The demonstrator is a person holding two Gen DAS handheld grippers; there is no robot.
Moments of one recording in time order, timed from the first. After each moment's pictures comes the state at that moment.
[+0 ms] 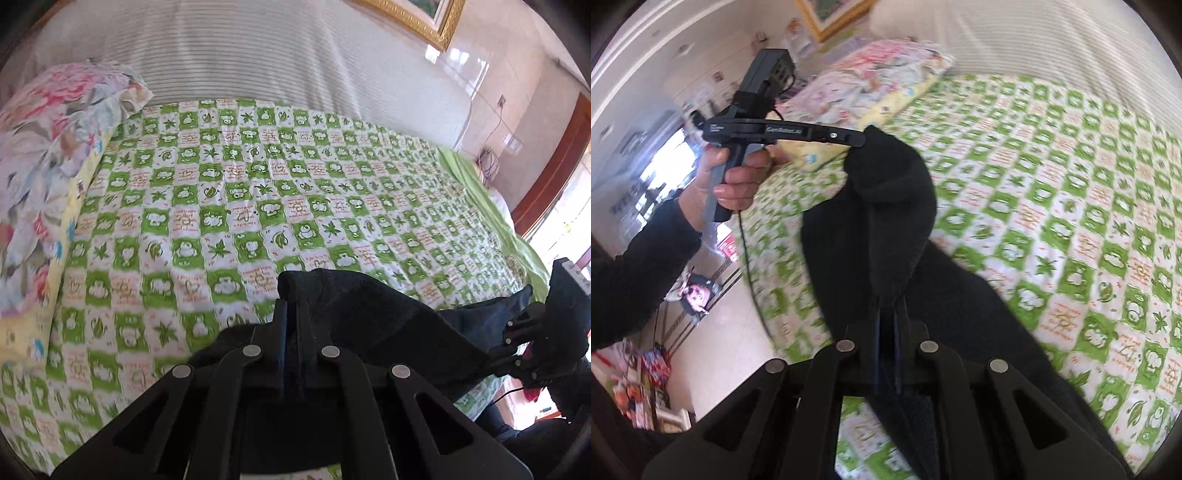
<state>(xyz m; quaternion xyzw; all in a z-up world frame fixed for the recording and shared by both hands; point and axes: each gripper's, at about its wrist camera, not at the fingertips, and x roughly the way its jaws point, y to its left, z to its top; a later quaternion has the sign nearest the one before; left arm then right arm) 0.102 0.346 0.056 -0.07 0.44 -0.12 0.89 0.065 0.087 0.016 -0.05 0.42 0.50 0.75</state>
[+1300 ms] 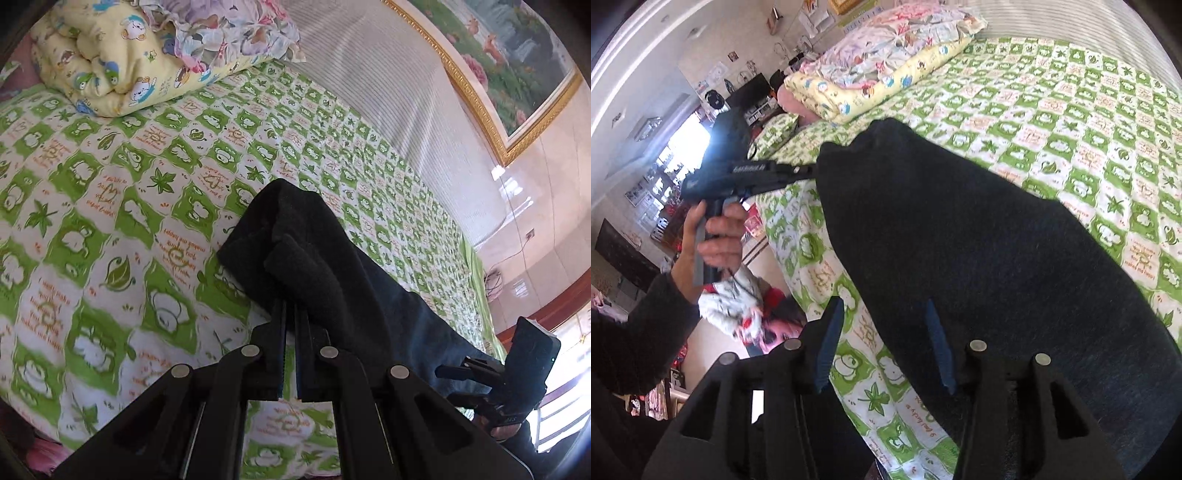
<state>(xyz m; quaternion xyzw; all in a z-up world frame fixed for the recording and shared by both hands) -0.045 0.404 -0.028 -0.32 0.38 -0.01 0.87 0.020 0.110 -0.030 -0.05 0.46 0.52 0.72</state>
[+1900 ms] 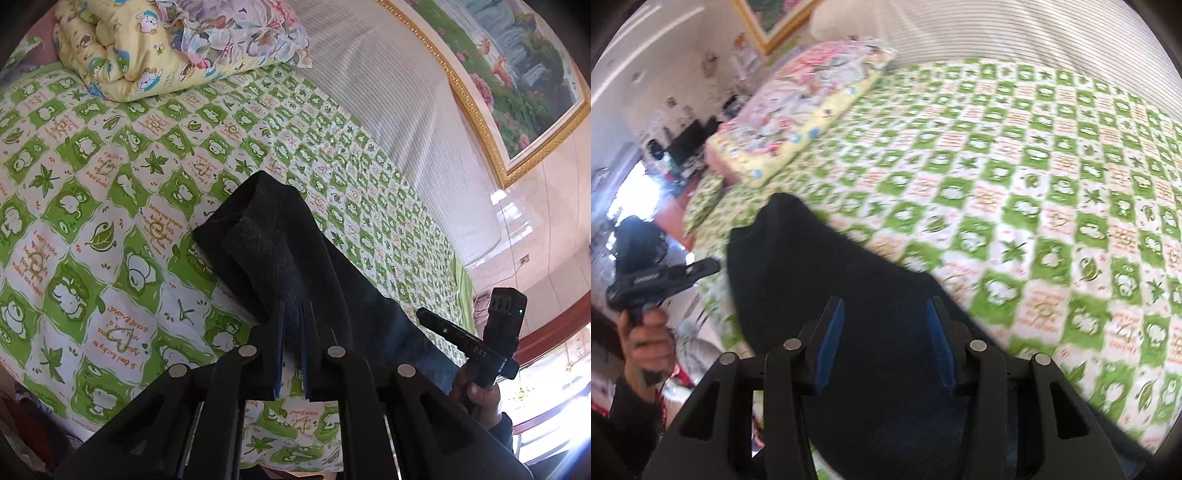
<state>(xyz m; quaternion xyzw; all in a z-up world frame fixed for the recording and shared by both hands) -0.052 0.387 -0.017 -0.36 0.37 0.00 0.85 0.104 0.093 -0.015 -0.02 0.46 0.40 0.79</state>
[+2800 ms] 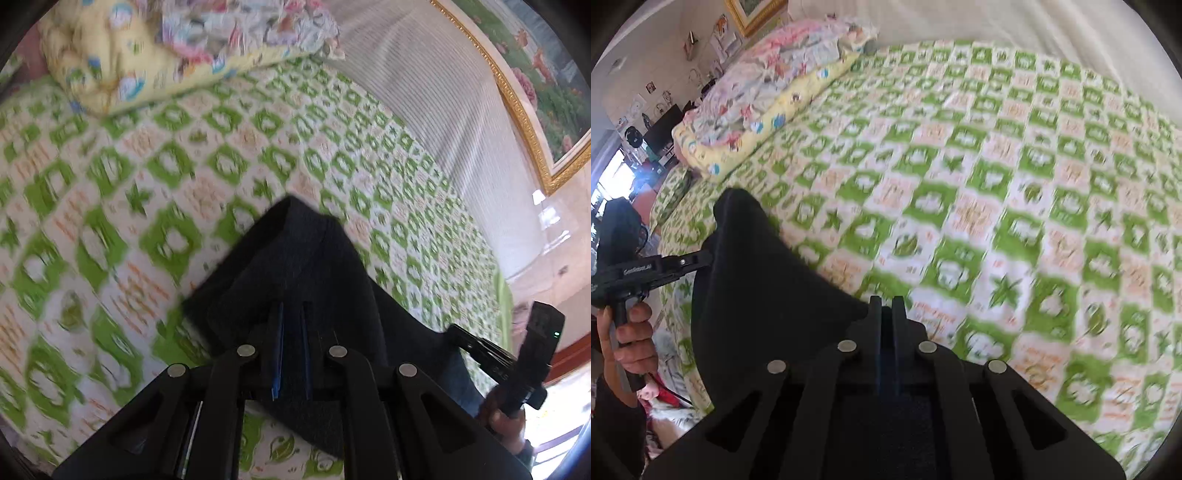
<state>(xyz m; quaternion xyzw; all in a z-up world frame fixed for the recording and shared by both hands) 0.021 0.397 -0.024 -0.33 0.40 0.09 0.85 0.152 0.120 -0.030 -0.06 0.46 0.38 0.80</state>
